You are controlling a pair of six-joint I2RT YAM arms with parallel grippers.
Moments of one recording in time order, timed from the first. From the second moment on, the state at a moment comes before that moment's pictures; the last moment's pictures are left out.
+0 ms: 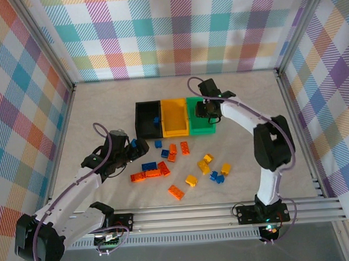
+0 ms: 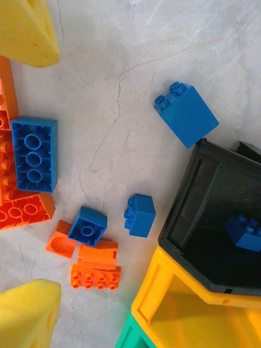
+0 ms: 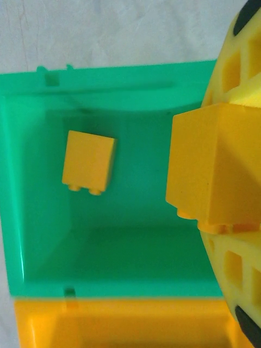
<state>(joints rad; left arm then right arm) -0.43 0.98 0.67 -0.55 -0.02 -0.82 0.45 1.92 1.51 -0.63 0.08 0.43</state>
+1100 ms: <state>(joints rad) -0.35 1.65 0.92 -0.47 -0.21 -0.64 0.49 1.78 1.42 -0.57 0.03 0.45</state>
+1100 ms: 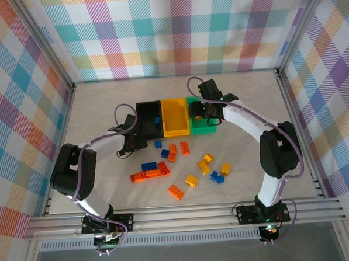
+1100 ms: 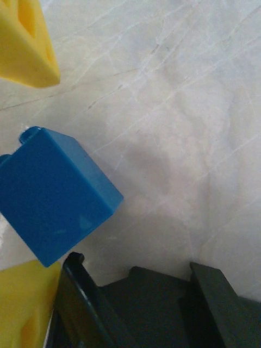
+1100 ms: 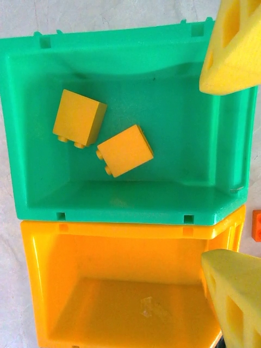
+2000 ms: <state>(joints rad) -0.41 1.48 1.08 -0.50 -0.18 -0.67 0.49 1.70 1.31 -0.54 0.03 0.48</state>
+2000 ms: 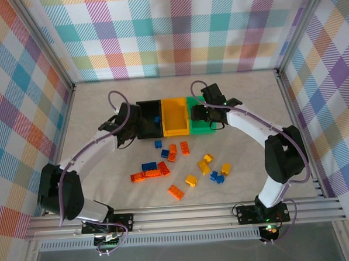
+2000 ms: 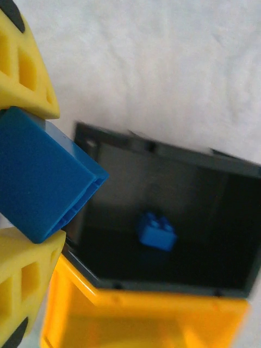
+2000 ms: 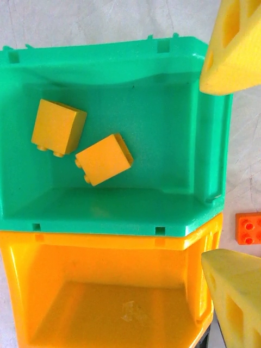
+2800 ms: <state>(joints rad) -0.46 1.83 1.40 -0.55 -0.22 -0.69 0.52 1.49 1.10 -0.58 -0.06 0.48</state>
